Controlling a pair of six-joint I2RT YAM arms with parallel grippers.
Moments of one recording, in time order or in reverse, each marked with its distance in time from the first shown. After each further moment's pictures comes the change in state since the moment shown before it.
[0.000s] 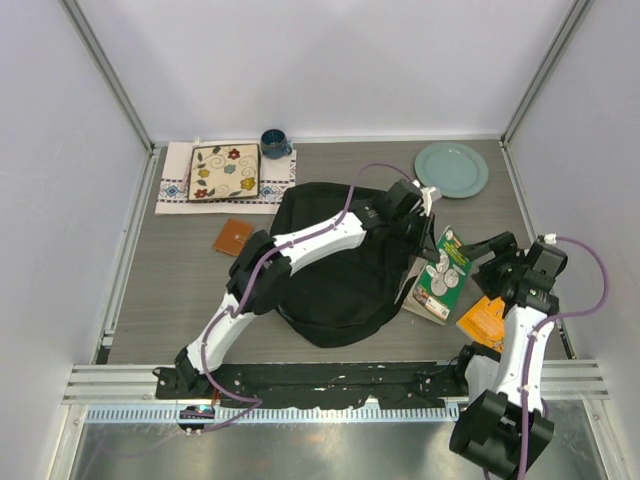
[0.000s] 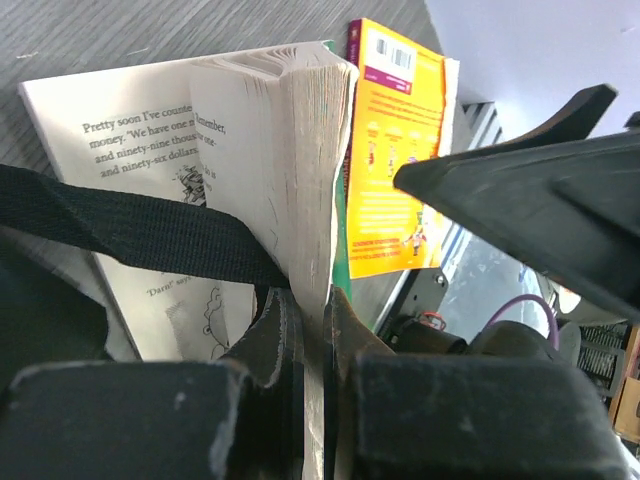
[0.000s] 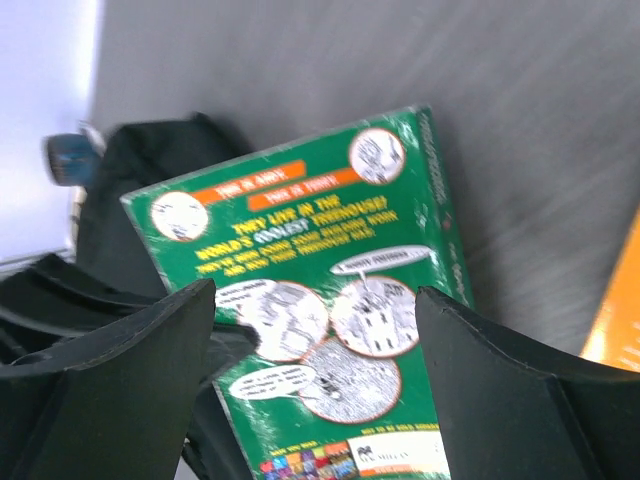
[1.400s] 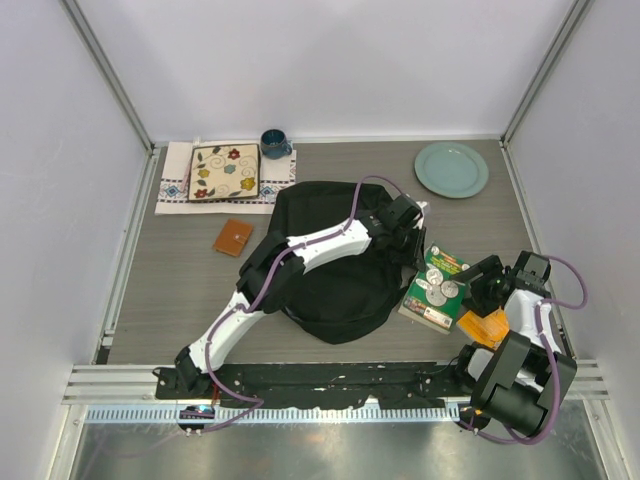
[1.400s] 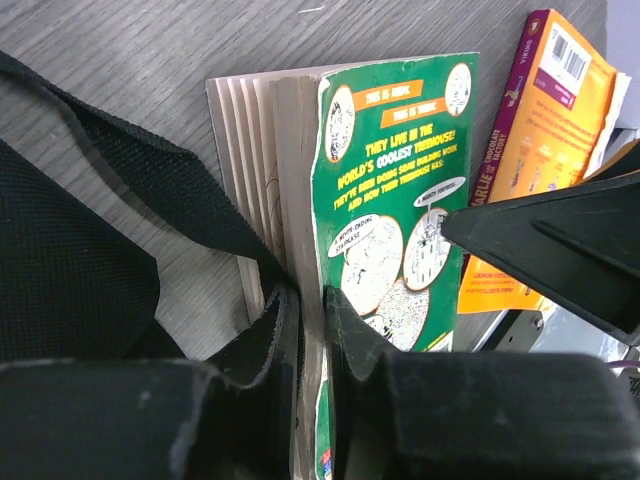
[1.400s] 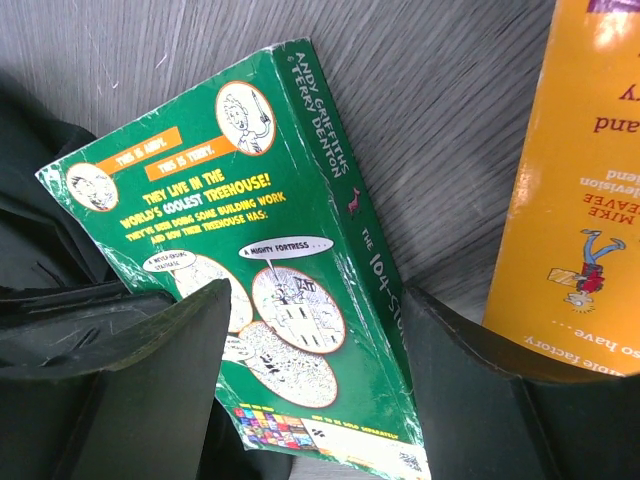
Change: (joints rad) left arm -0.014 0.071 -0.029 -0.051 -0.137 0.002; right arm -0.010 0.252 -0.092 0.073 0.010 -0.076
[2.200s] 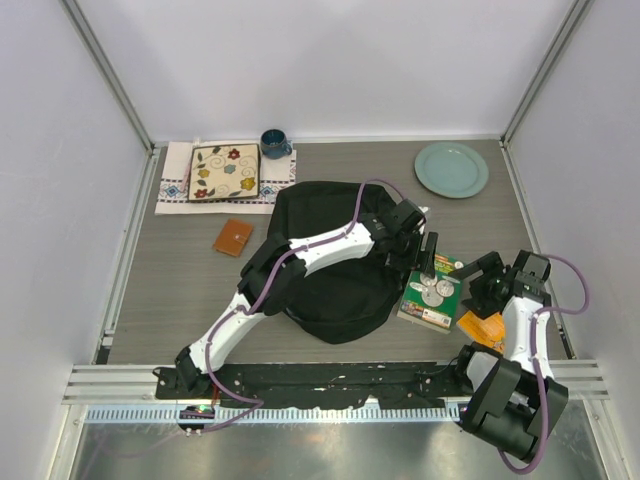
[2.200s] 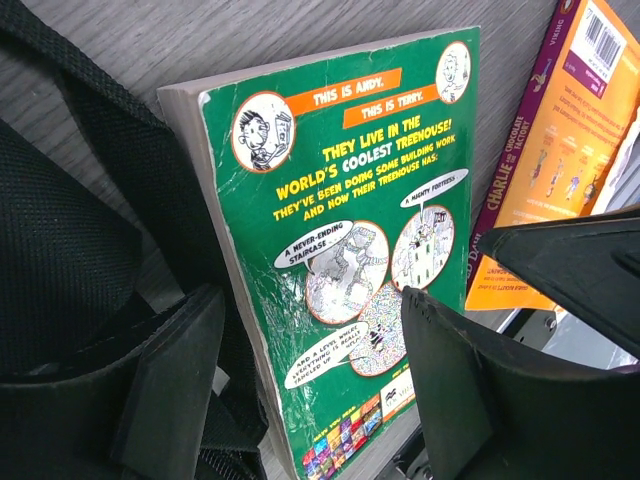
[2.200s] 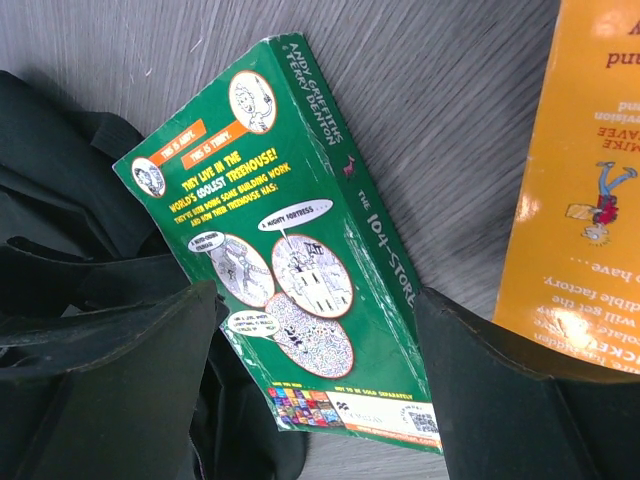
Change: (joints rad) left arm -0.014 0.000 0.004 -0.046 -0.037 -0.007; right arm 0.021 -0.148 0.023 -0.118 0.051 0.043
